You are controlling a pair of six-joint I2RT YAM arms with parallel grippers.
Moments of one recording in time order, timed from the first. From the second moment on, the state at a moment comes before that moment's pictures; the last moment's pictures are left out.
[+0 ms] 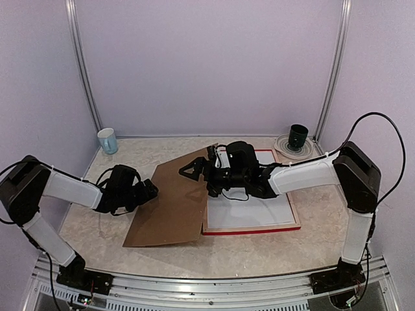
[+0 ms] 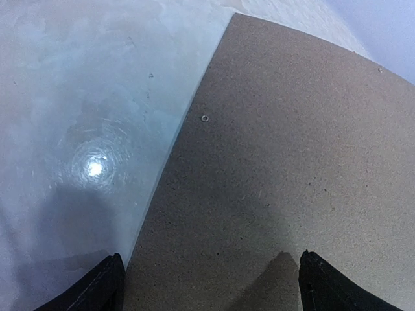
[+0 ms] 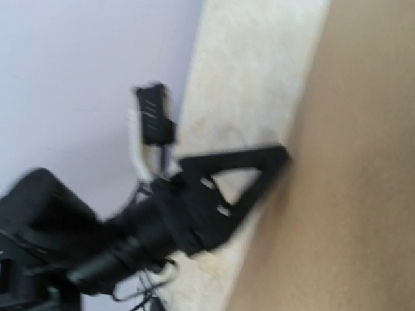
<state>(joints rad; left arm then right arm) -0.49 1.57 0.58 0.26 -0.11 -0.85 0.89 1.93 1.20 0.43 -0.36 1.09</state>
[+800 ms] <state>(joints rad) -0.66 1.67 0.72 0.34 -0.11 -0.99 0.84 1.84 1.33 0.26 -0.43 0.97</state>
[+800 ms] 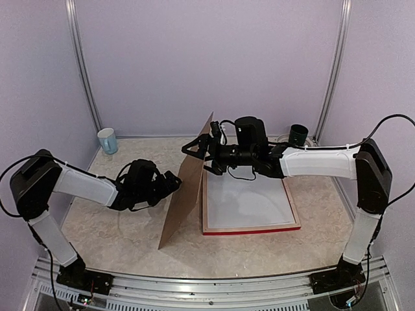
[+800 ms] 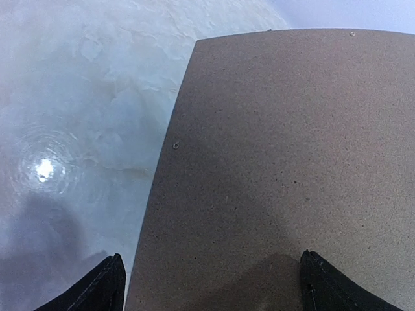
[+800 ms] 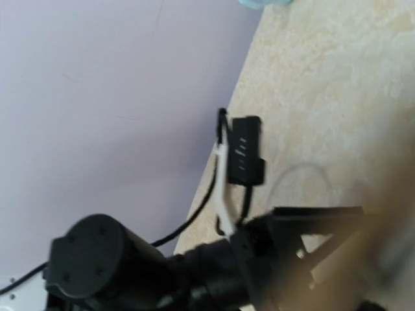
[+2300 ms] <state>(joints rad) -0.69 1.68 0.92 0.22 -0.06 -0.93 0.79 1.74 1.29 0.27 -0.57 0.92</state>
